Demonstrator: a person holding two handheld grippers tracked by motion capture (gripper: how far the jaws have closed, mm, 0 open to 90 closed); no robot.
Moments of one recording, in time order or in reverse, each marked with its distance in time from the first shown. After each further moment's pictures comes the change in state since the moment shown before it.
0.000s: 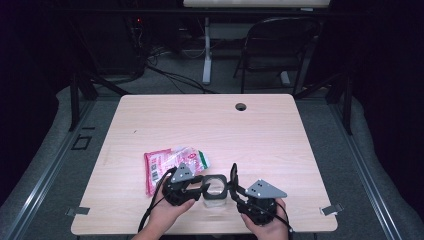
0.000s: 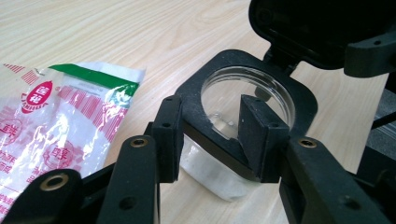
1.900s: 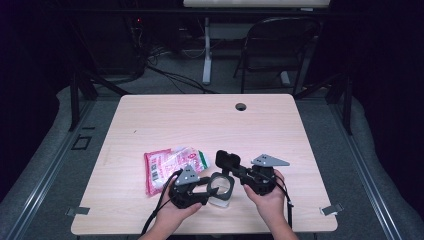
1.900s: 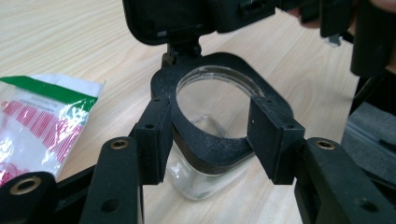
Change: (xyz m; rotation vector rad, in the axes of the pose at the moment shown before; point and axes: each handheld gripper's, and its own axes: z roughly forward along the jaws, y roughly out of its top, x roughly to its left) left arm -0.013 0.001 0.008 -0.053 -0.085 -0.023; right arm -0.057 0.023 0.041 -0.016 0.066 0.151
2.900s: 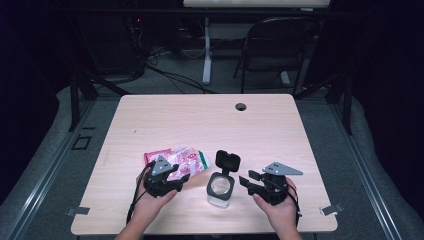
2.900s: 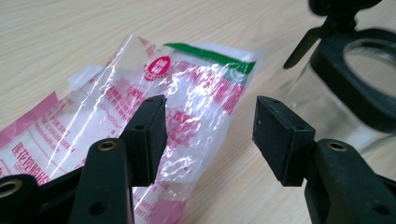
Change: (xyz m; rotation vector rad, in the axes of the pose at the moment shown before) left arm 0.060 -0.022 -0.031 0.034 0.277 -0.016; right arm -0.005 -0.016 -0.030 0.002 -0.030 0.027
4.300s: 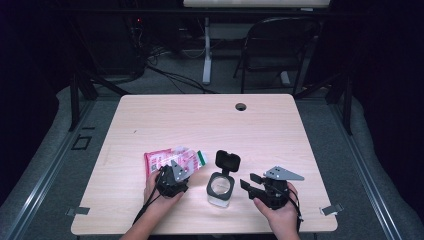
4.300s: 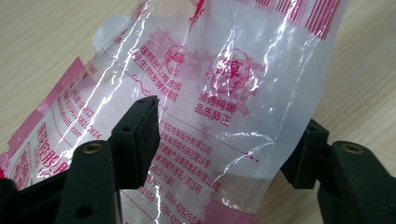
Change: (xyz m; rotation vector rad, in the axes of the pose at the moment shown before) left arm -0.007 -0.021 0.051 0.152 0.269 0.154; right arm 0.004 -0.009 -0.005 -0.006 -0.020 0.004
